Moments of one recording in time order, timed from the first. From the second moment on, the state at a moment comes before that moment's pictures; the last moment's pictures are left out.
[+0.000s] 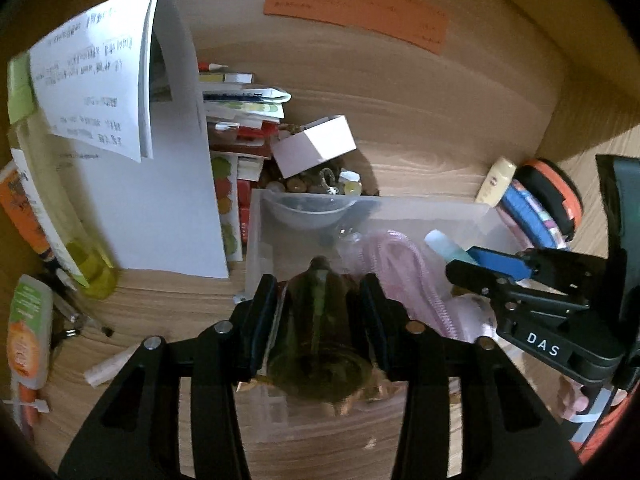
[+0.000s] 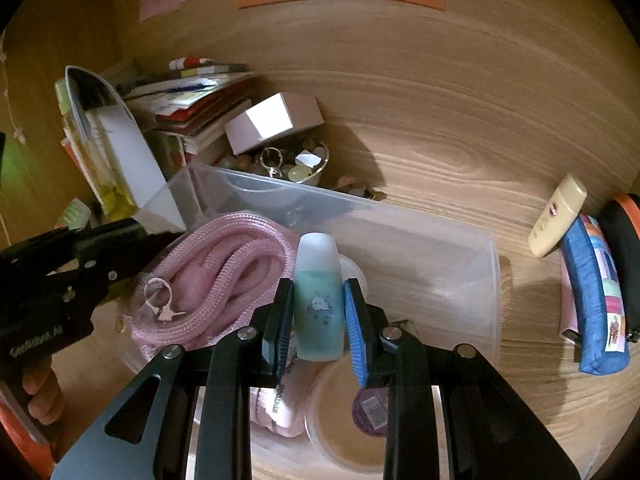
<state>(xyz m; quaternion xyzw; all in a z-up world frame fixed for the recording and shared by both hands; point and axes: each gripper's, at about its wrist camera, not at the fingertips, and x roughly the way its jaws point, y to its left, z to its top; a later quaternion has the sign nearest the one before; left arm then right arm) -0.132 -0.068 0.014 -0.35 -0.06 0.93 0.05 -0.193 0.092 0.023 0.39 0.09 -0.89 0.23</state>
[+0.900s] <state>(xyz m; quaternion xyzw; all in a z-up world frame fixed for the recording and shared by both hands) -0.062 -0.050 0.036 -0.30 -0.03 0.95 0.09 -0.085 0.135 0.063 0.32 0.11 -0.92 0.21</state>
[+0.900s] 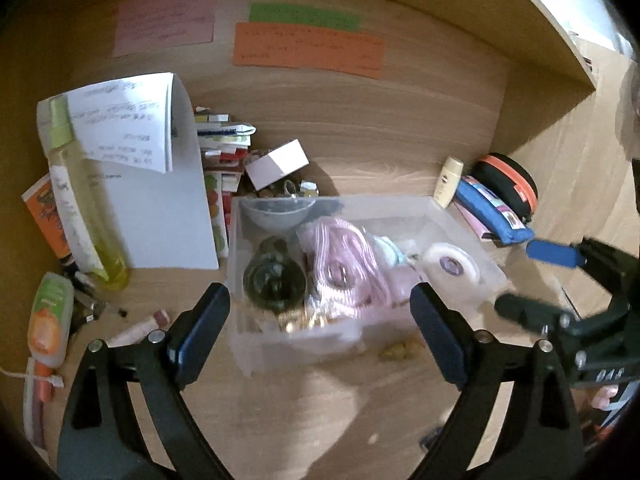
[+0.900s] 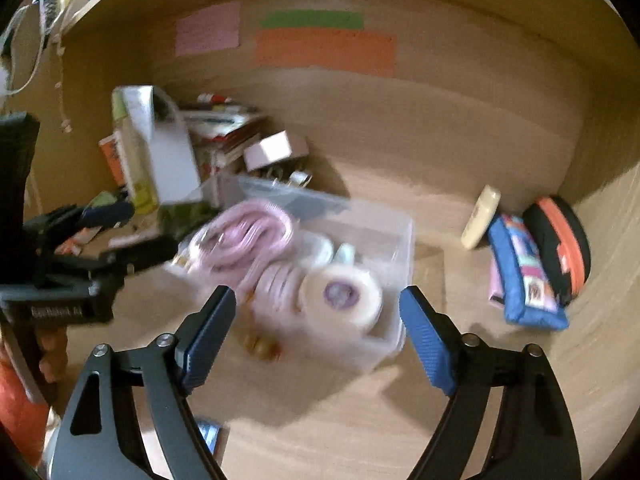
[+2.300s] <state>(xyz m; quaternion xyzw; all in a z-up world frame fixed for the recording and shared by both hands) -0.089 0.027 -0.041 -0.47 -0.04 0.87 0.12 -0.027 0.199 -0.023 0.40 0.08 -0.88 0.25</state>
